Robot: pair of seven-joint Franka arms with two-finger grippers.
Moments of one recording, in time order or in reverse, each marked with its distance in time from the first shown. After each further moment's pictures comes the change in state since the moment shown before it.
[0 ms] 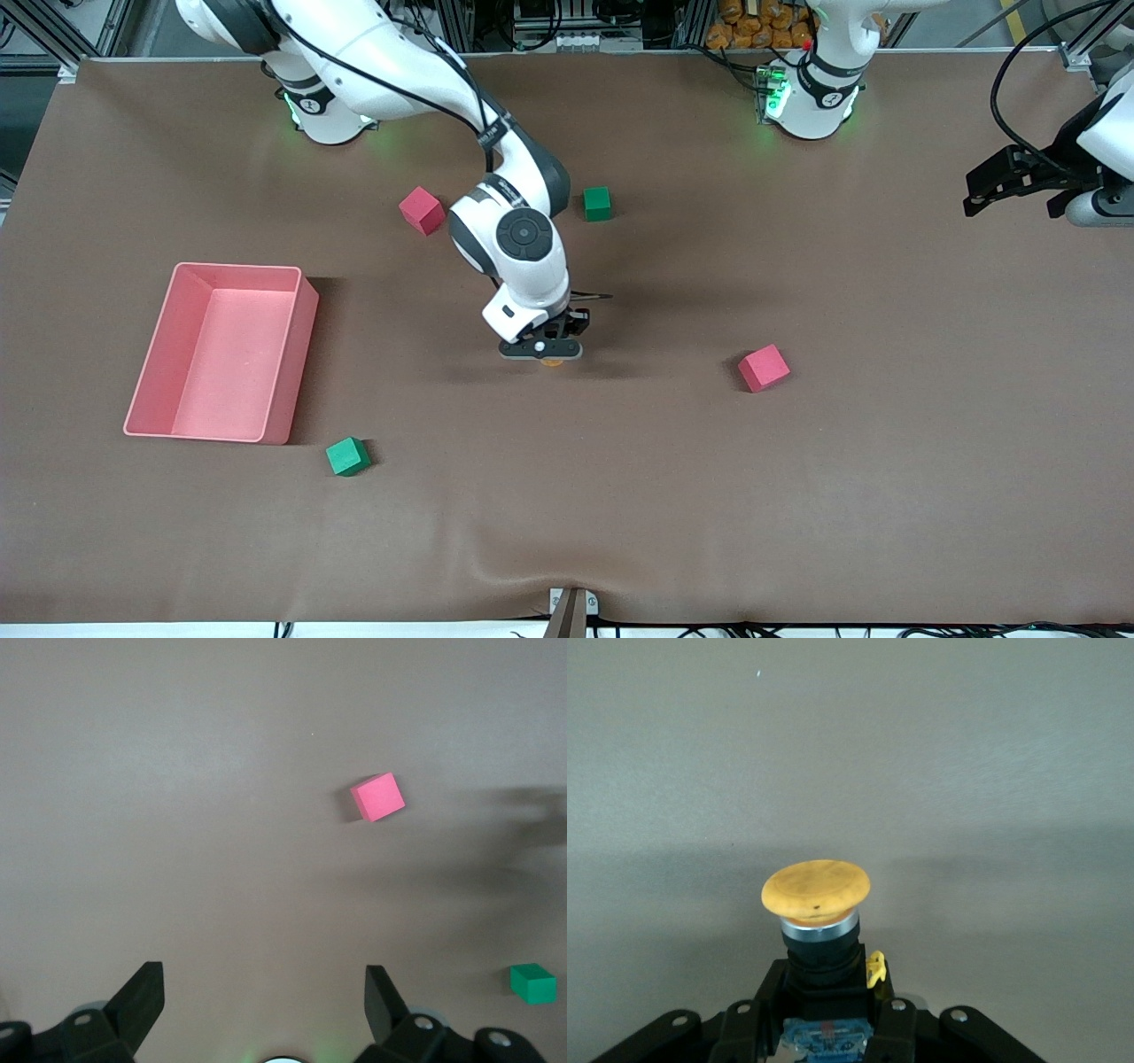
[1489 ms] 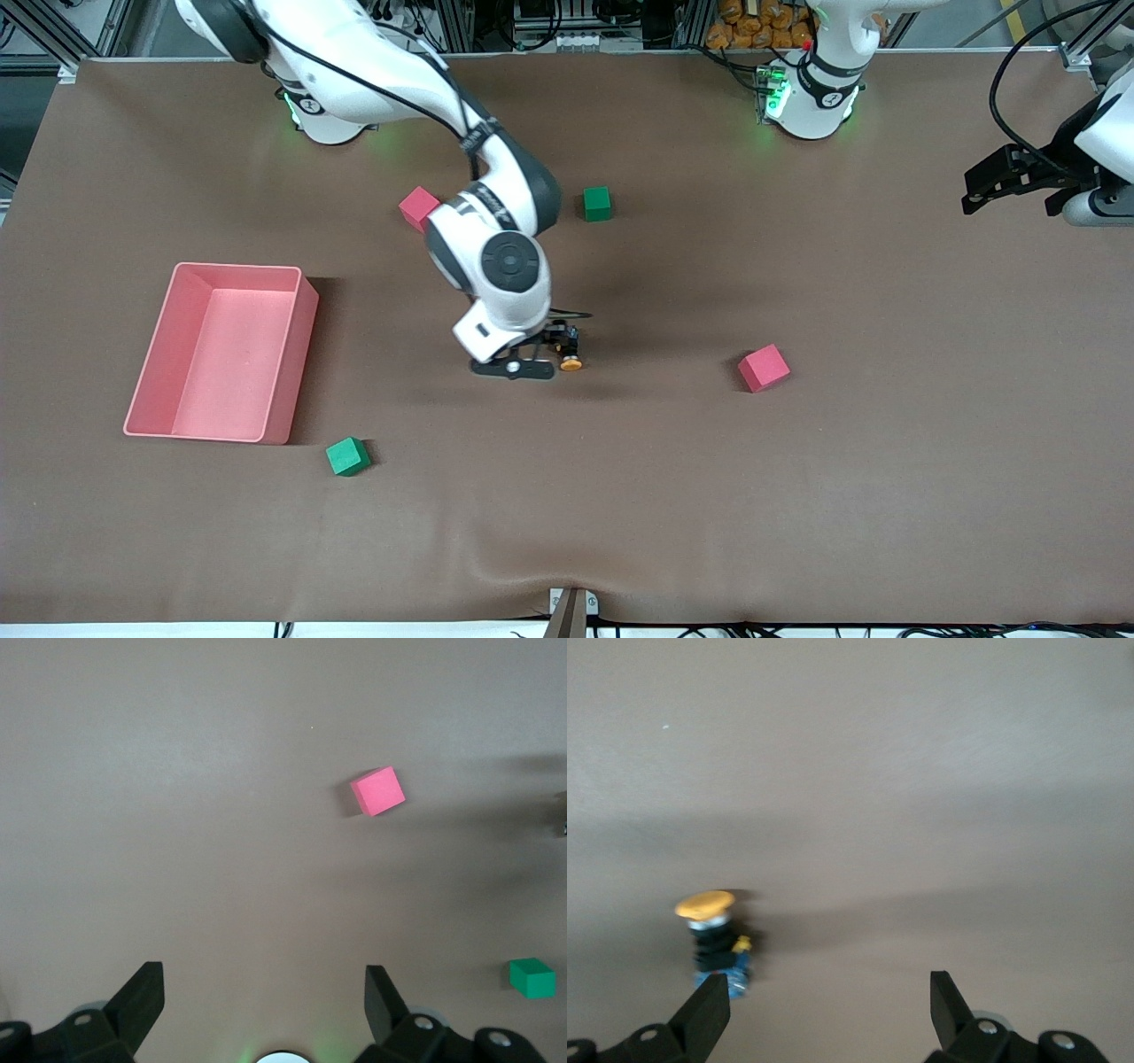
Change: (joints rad) left arm 0.000 0.001 0.000 -0.001 -0.001 -0.012 0.000; right arm -0.084 -0.053 -0.031 0.158 -0.001 -0.373 -0.135
